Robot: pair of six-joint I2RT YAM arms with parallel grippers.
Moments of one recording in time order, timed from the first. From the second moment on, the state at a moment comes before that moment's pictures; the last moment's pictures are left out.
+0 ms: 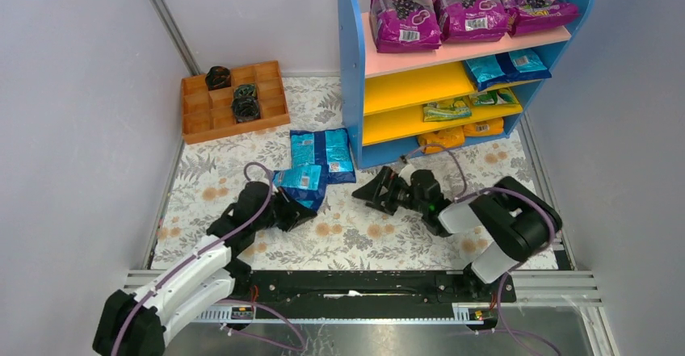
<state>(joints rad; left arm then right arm) -0.43 0.74 0.29 -0.17 0.31 -1.17 0.57 1.55 0.33 0.83 -0.41 1.06</state>
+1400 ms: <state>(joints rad) -0.93 0.94 0.45 0.03 0.26 -1.07 0.88 1.92 0.37 1.17 -0.26 1.44</state>
